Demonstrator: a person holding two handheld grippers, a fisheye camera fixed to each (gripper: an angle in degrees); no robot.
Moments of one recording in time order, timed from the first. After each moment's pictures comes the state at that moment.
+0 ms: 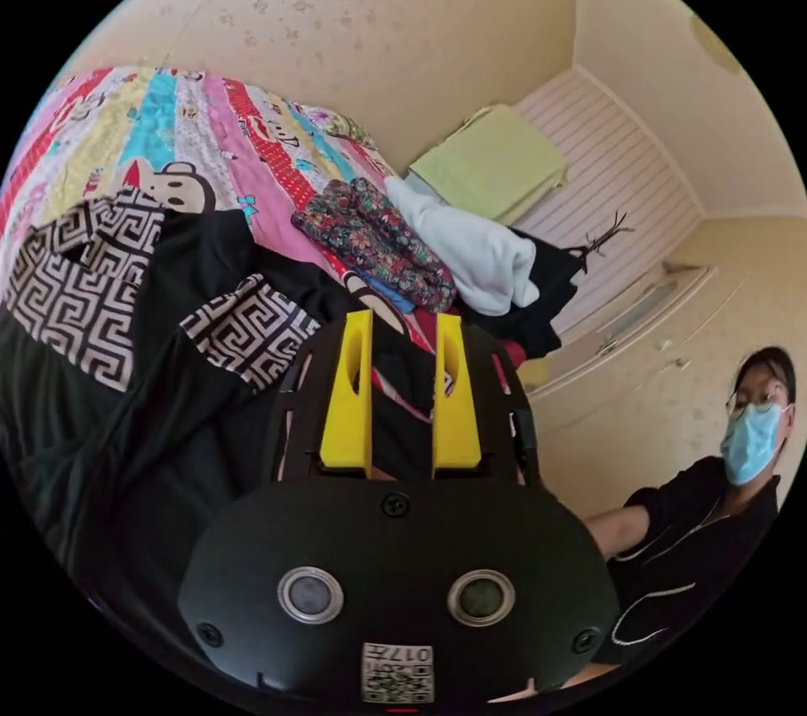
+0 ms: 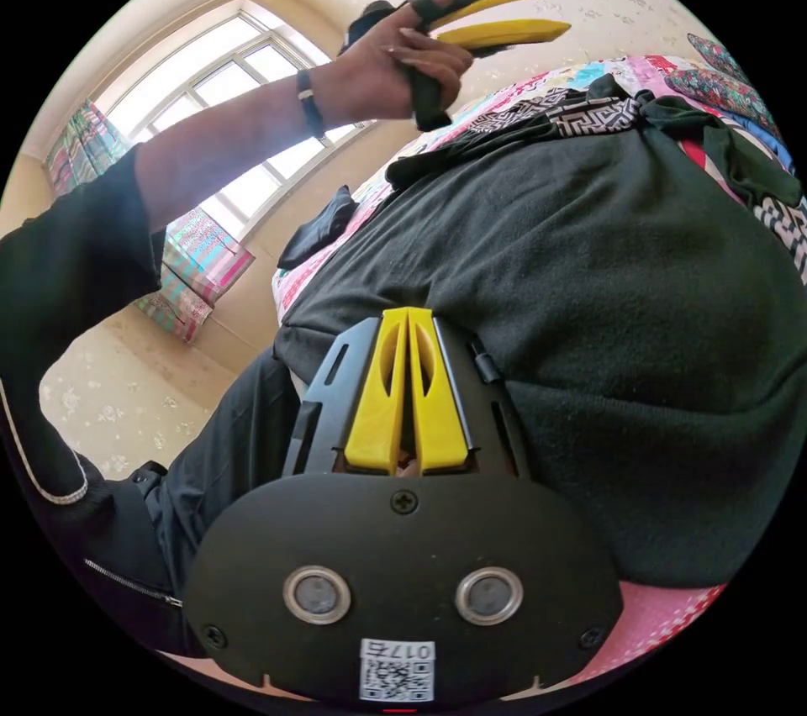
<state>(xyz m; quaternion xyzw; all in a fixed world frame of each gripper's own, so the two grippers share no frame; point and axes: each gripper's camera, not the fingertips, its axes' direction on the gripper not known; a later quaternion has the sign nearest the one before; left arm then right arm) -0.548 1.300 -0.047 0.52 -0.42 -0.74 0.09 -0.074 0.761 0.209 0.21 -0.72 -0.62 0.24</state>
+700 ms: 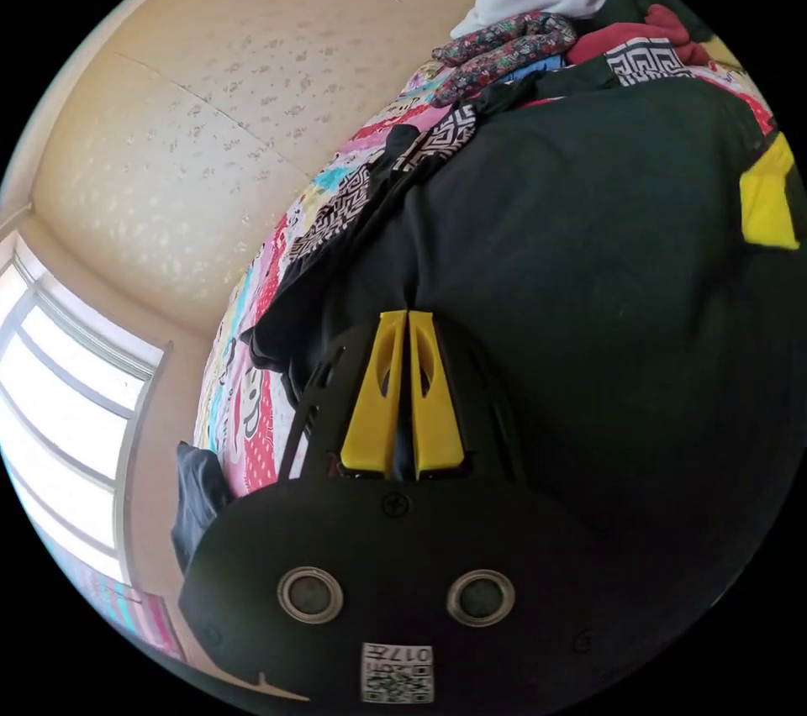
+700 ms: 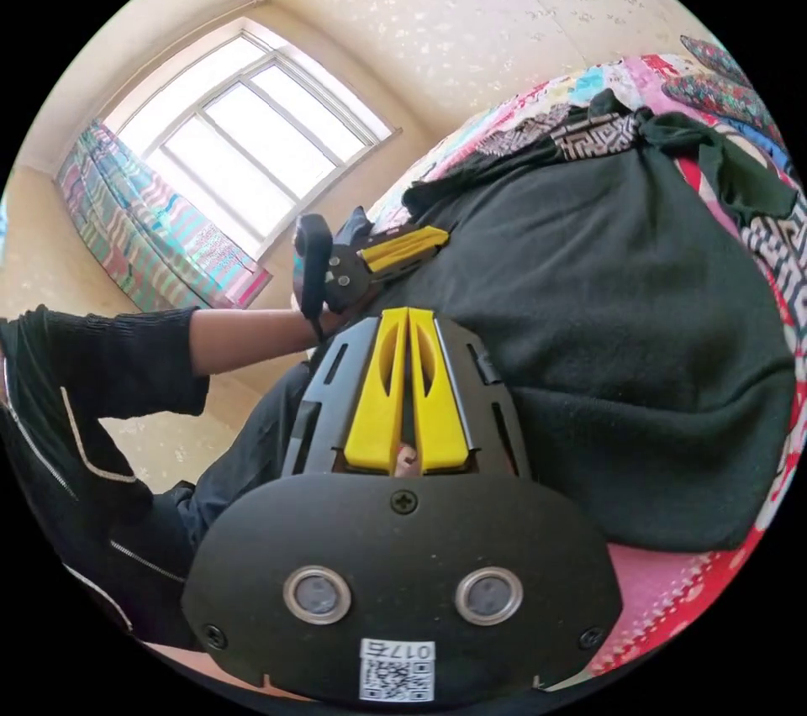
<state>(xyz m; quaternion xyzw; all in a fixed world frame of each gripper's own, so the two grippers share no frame) -0.730 1.131 0.090 -0.07 -0.45 -0.89 0.03 -0.045 0.735 0.174 0.21 -0.76 -0.59 0.20</state>
